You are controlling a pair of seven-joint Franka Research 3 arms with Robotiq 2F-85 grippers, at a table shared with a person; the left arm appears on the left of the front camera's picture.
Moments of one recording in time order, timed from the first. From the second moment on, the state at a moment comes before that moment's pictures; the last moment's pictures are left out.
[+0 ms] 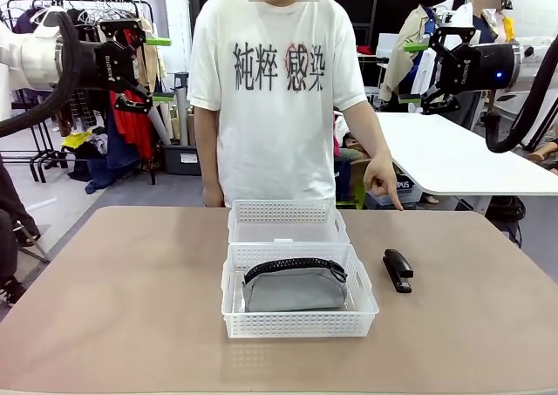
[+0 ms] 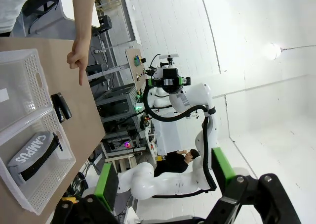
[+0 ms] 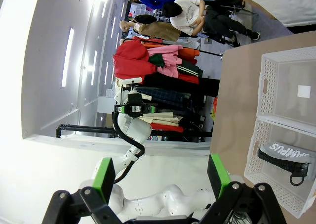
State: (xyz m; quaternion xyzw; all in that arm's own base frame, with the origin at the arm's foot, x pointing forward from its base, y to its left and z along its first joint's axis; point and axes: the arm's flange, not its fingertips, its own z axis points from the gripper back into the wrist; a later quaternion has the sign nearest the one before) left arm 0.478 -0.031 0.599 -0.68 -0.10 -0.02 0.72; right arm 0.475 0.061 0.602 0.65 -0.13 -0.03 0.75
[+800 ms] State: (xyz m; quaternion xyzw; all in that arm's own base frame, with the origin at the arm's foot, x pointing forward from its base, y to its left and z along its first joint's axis) left arm 0.478 -0.031 0.599 -0.68 -0.10 -0.02 0.72; right arm 0.475 0.061 0.602 0.65 -0.13 -0.03 0.75
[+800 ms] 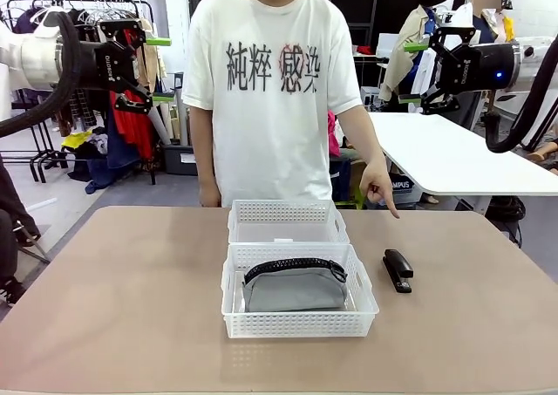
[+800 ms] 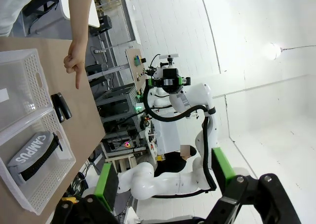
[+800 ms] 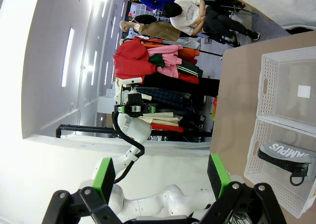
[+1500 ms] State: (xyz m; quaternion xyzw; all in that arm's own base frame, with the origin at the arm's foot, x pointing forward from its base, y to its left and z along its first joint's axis) left arm 0.478 -0.031 0.599 -0.68 -0.10 -0.02 0.72; right arm 0.479 0.071 0.585 0.53 -0.13 0.00 0.84
